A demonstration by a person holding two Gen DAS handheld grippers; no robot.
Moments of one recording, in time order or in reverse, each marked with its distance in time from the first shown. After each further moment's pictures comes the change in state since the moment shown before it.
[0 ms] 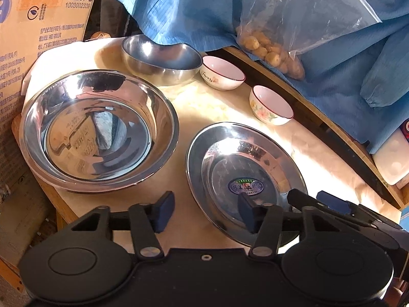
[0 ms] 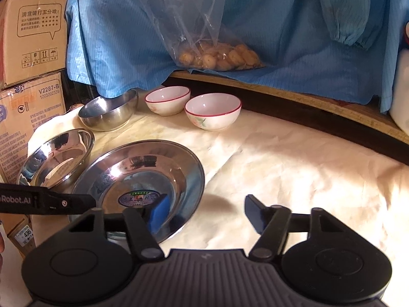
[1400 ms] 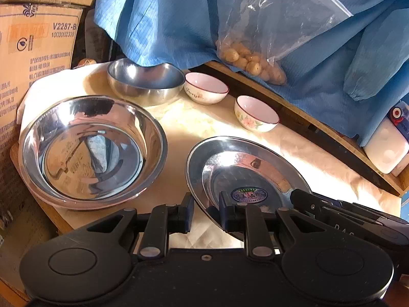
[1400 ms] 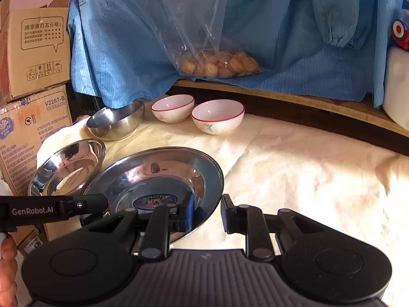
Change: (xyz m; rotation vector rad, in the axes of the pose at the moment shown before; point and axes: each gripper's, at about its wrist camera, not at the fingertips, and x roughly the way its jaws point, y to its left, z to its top) left arm -0.011 -0.008 -0.004 0.106 -0.087 -0.026; right arm -0.017 0.014 -0.006 0.045 -0.046 -0.006
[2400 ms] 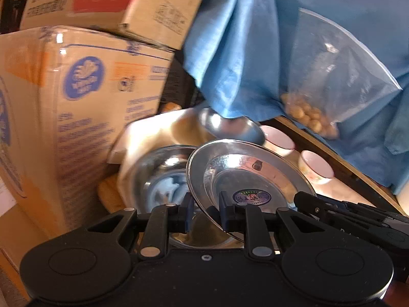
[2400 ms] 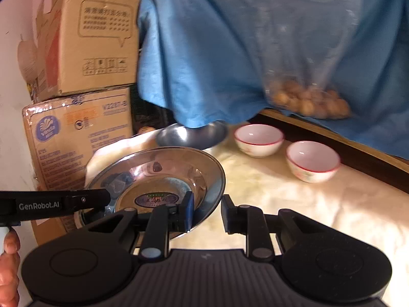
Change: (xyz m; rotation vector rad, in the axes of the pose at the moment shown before) left arm -0.048 0.086 0.030 -0.092 -0.149 0.164; right arm 0.031 0.106 0.037 -0.167 -0.048 0.170
